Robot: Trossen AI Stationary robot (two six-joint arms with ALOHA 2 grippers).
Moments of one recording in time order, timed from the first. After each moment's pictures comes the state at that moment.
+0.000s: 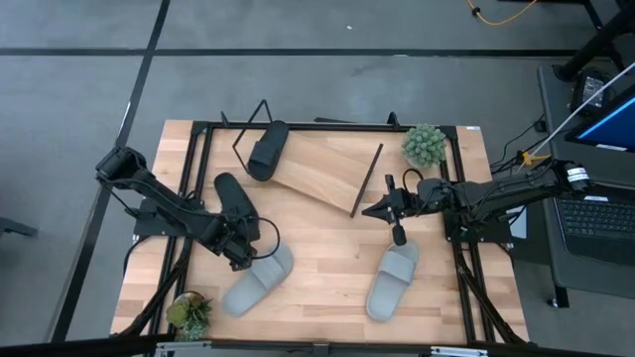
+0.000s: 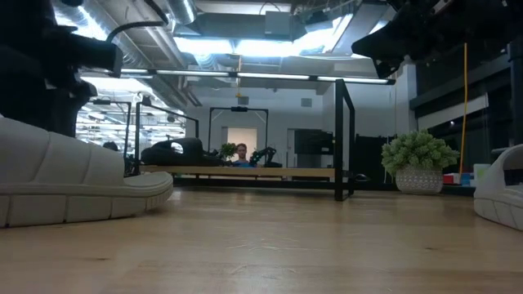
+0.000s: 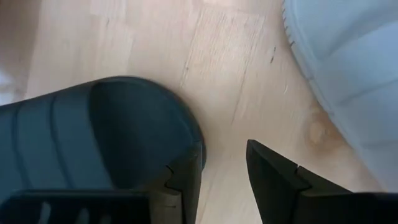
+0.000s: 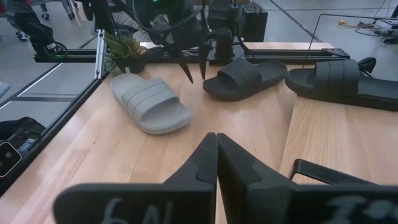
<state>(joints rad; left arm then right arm) -0.51 1.39 0.76 -0.83 -0.33 -0.81 0.10 0.97 0.47 0.25 0.01 0.04</state>
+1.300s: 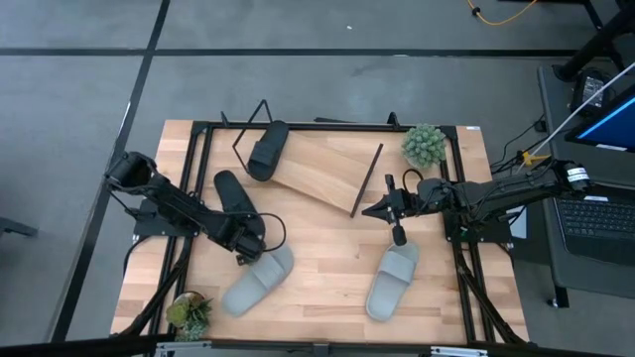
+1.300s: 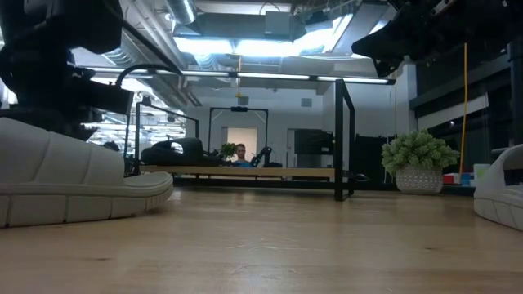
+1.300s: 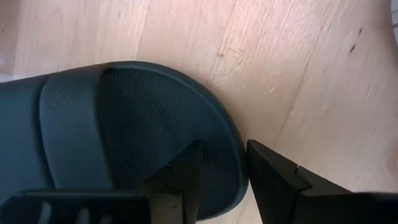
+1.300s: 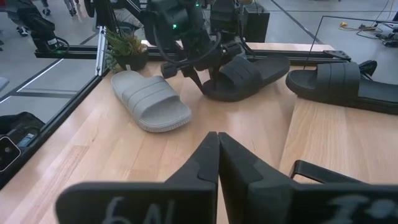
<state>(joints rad) -0.41 1.51 0.71 -0.77 -0.31 -0.78 0.10 0.97 0.47 0.25 0.01 0.02</state>
